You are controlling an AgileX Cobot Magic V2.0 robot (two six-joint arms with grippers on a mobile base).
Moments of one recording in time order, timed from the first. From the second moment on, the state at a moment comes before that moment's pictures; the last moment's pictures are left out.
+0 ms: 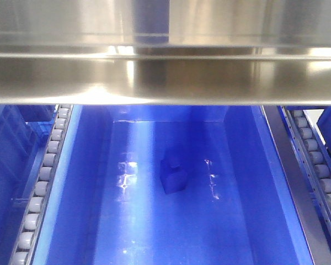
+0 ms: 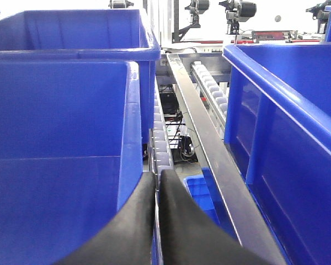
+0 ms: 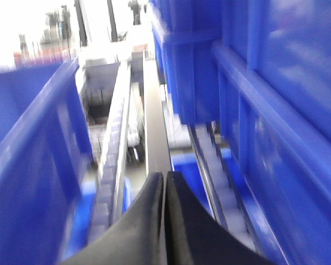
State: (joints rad) left arm -0.05 -0.01 0.03 0.03 0.10 -0.04; right arm -0.08 -0.01 0.03 -0.05 0.07 0.14
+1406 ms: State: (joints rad) left arm -0.05 -0.01 0.03 0.03 0.10 -0.04; right arm -0.08 -0.01 0.03 -0.03 0.04 -0.01
